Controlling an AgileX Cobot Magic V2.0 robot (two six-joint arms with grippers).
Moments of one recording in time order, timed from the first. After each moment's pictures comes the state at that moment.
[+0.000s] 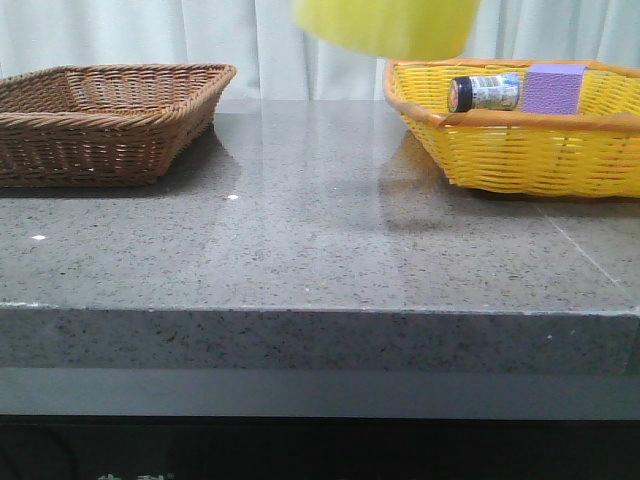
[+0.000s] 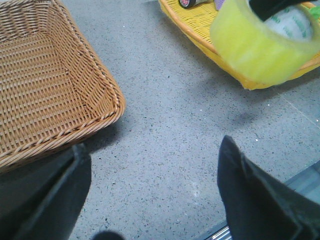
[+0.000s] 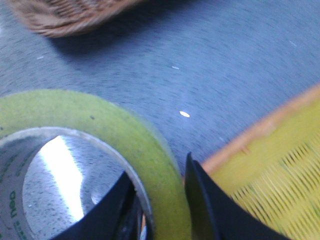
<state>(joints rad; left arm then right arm) -0.53 0.78 -0.78 -0.12 0.54 0.07 0.37 1.64 -1.67 0.35 0.99 -0.75</state>
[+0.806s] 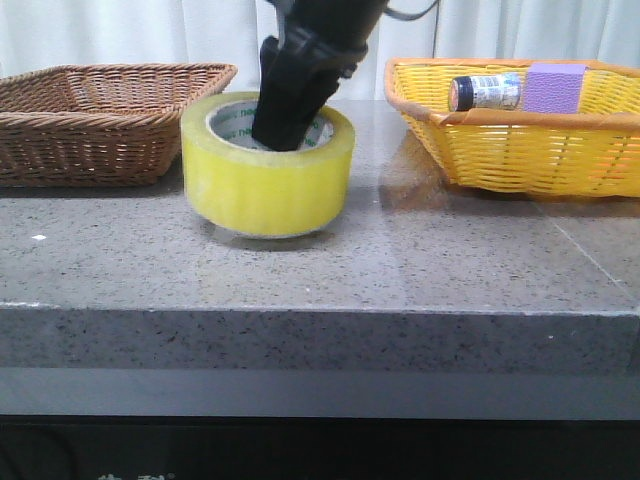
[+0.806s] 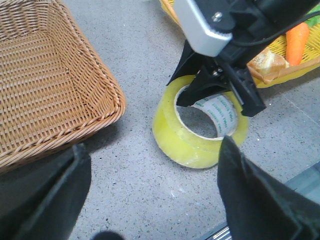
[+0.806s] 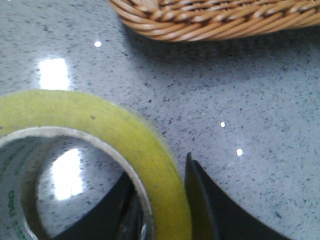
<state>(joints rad) -0.53 0.78 -0.78 -0.12 0.54 0.07 0.54 1.90 -1.67 0.34 0.83 -0.94</state>
